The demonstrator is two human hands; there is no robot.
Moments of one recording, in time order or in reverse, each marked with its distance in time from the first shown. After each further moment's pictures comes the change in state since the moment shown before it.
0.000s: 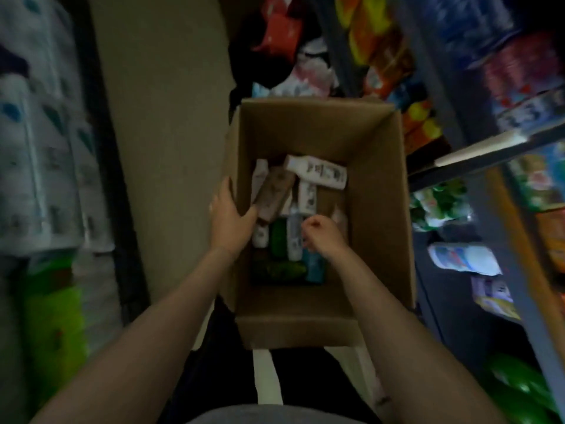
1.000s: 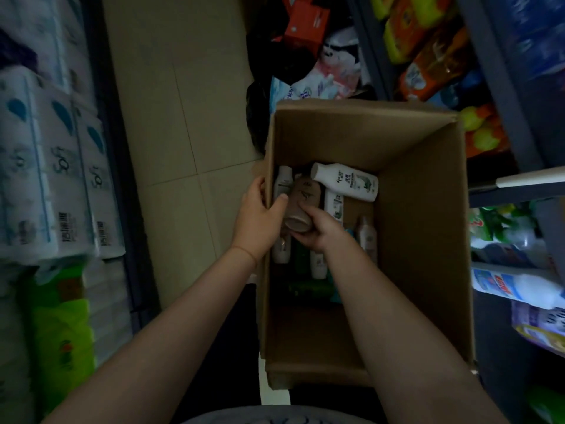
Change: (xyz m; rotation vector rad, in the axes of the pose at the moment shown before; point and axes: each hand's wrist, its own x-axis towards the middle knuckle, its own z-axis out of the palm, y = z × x) left_hand 0.065 -0.007 0.002 -0.259 -0.072 -0.073; right_hand 0.104 -0.050 0.062 0.917 -0.112 0.380
